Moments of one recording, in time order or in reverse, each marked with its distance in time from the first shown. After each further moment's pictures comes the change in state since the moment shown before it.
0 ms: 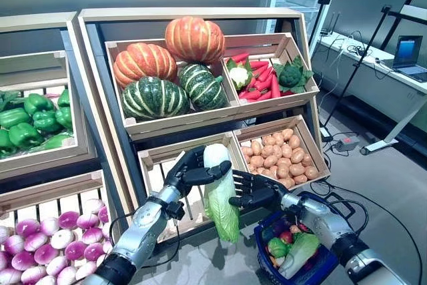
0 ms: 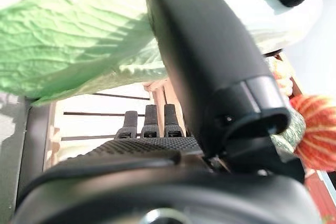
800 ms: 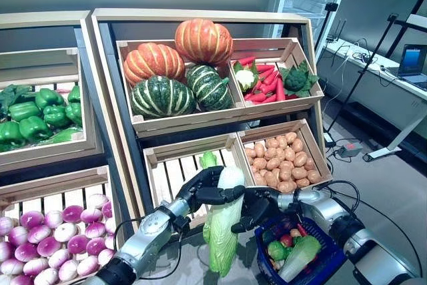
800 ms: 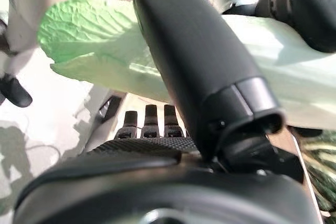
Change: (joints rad) left arm 0.001 0.040 -0.153 0.012 0.010 0.026 -0.092; right arm -0.147 -0.031 0.173 0.100 -0.091 0.092 0.304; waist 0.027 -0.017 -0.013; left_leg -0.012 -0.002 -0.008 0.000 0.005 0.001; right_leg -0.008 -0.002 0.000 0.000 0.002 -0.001
